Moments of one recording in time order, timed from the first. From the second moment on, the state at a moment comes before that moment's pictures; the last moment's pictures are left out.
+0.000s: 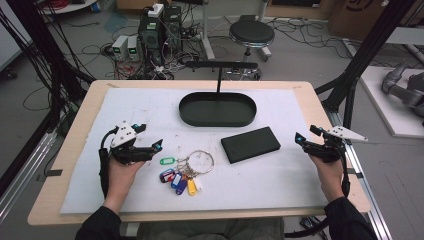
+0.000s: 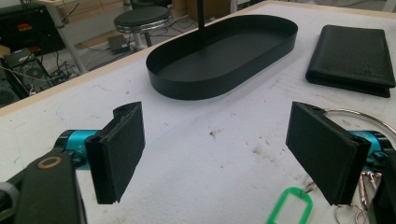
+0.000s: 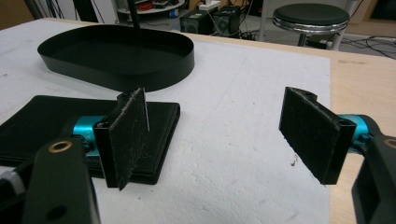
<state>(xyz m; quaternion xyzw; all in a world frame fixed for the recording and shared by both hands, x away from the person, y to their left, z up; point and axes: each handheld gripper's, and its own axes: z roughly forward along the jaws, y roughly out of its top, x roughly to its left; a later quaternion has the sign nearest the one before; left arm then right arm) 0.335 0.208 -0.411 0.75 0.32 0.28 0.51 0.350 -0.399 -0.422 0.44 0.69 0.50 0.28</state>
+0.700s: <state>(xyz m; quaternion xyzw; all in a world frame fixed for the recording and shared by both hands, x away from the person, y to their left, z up) 0.349 0.177 -0.403 0.73 0.31 0.18 0.58 0.356 -0.402 -0.426 0.45 0.69 0.49 0.28</state>
